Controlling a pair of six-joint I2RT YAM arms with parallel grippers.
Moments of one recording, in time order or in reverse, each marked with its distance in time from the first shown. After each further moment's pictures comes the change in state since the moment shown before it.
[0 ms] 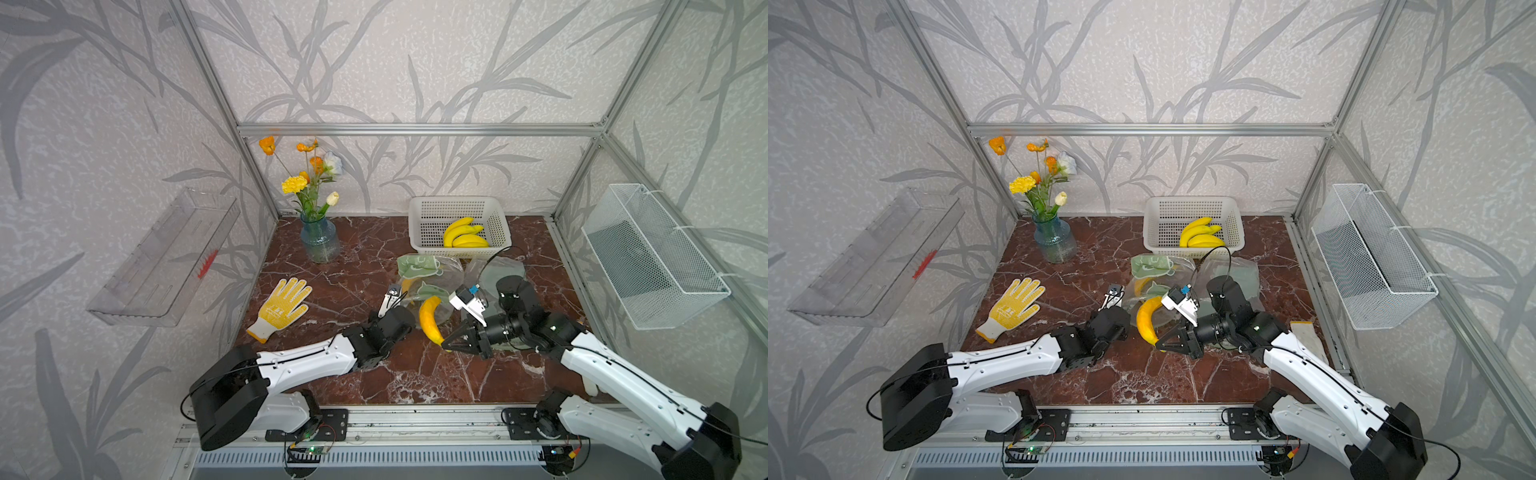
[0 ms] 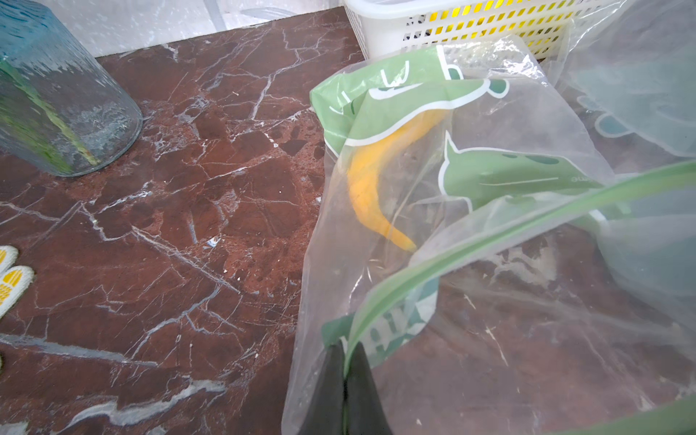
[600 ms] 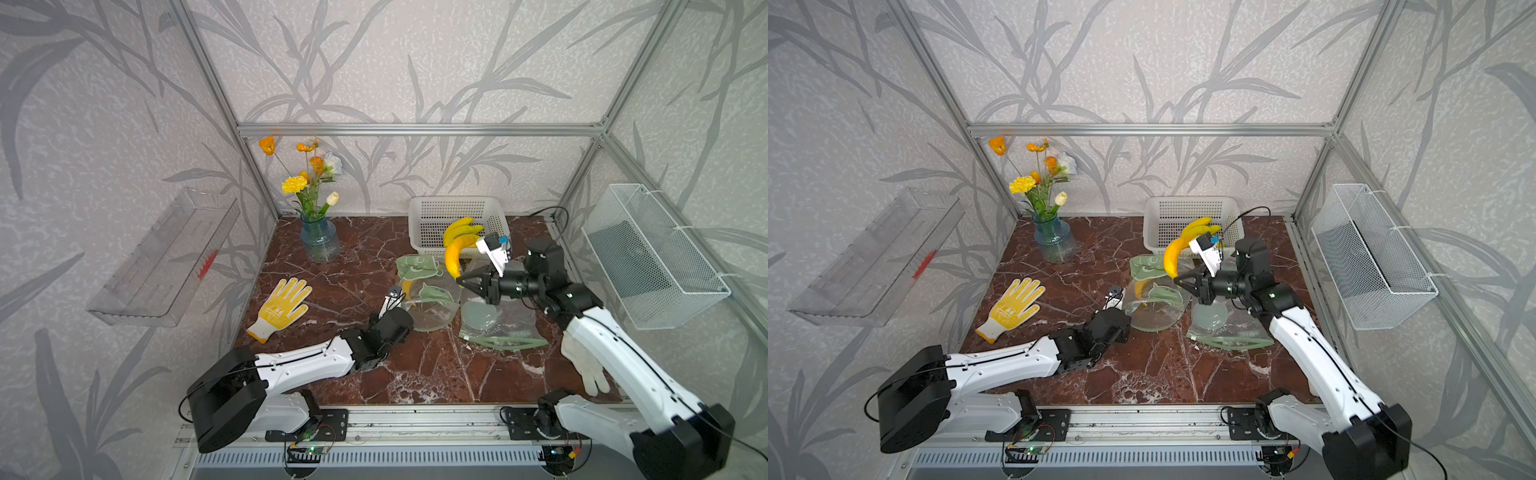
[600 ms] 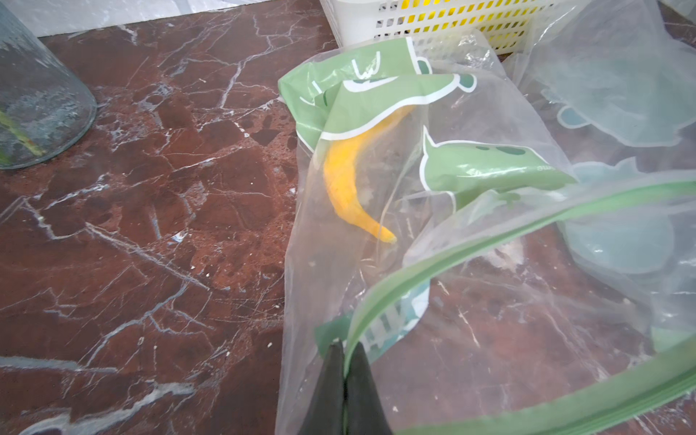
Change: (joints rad) left arm 0.000 -0.008 -0.030 0.051 0.090 -0.008; right arm -0.310 0.340 0.353 0.071 0.210 -0.082
